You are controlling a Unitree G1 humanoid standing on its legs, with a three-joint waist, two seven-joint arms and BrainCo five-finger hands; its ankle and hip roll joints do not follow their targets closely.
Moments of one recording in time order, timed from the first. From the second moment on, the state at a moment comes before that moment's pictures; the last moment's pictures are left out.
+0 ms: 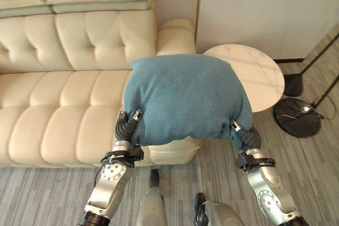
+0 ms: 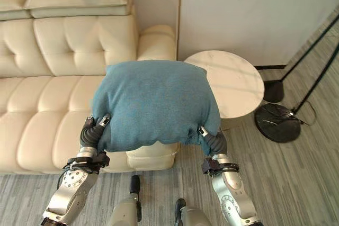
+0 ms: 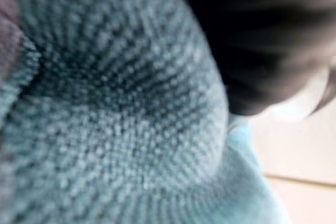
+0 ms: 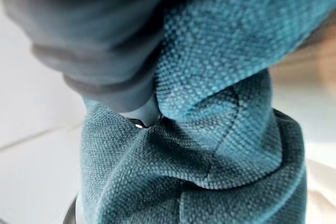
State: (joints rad) left arm 0.04 0.35 -0.20 -0.10 -0.41 -0.16 0.28; right arm 0.06 -0.37 0.27 -0.06 0.69 -0.24 -0.12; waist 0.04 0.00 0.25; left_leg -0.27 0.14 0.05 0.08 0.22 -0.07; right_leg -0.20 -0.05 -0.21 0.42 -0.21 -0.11
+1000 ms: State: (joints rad) left arm 0.07 0.39 -0.16 -0.05 -0.40 -0.18 0.25; right arm 0.10 -0.24 0.23 -0.06 0.67 -0.23 -0.08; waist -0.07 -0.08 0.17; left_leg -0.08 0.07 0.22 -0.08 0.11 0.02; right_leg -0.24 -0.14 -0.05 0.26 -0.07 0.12
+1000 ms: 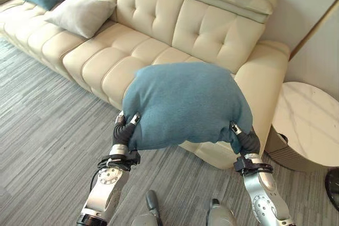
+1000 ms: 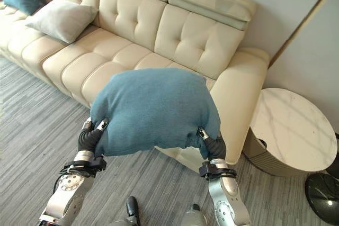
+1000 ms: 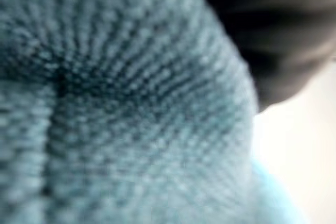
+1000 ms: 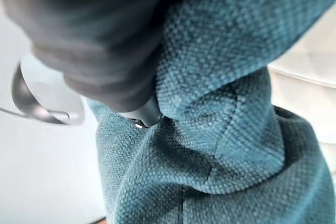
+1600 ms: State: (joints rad) left arm 0.09 0.35 -0.15 -0.05 -0.36 -0.18 0.24; right arm 0.11 -0.28 0.22 -0.05 0.65 -0.23 -0.06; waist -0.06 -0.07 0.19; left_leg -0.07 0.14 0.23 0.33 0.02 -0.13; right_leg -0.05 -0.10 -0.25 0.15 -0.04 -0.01
